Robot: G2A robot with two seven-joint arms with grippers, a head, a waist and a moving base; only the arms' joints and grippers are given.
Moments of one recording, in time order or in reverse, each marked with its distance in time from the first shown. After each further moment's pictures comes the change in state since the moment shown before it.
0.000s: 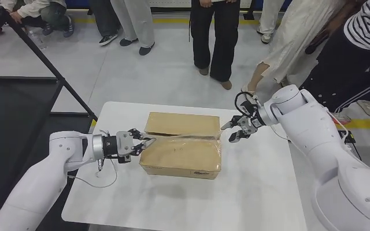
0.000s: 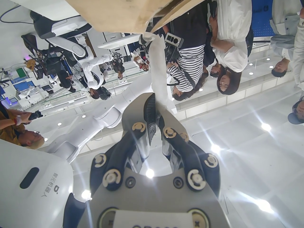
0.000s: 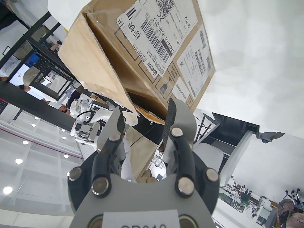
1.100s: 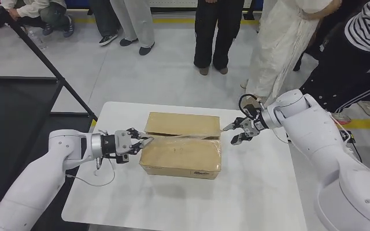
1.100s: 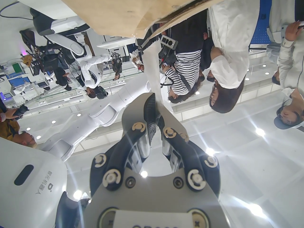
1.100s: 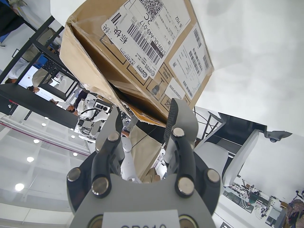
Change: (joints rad) left arm -0.053 0.023 0.071 0.056 -0.048 0.000 -0.008; right arm -0.022 0.026 -0.024 0.000 0.070 0.003 -0.003
